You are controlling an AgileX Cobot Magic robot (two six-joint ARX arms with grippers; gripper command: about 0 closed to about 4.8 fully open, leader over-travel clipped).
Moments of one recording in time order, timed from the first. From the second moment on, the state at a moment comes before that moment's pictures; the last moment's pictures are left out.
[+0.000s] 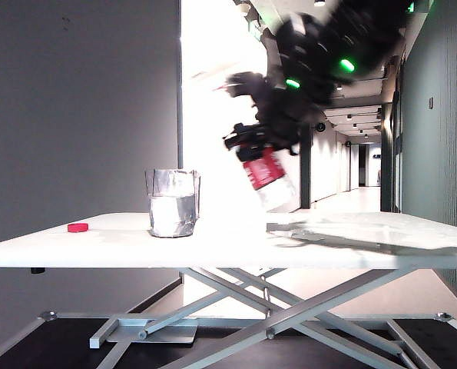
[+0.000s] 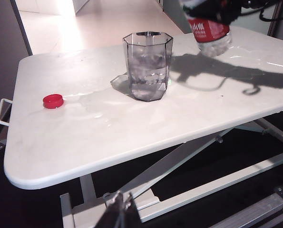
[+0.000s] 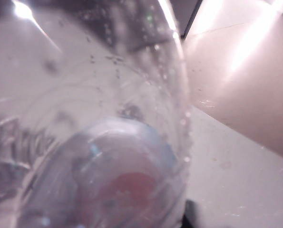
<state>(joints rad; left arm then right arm) -0.02 0.00 0.01 -0.15 0.40 0.12 0.42 2.04 1.45 0.29 0.05 -0.28</state>
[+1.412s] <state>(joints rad) -0.02 0.00 0.01 -0.15 0.40 0.12 0.26 2.17 1.20 0.87 -0.58 -0.01</state>
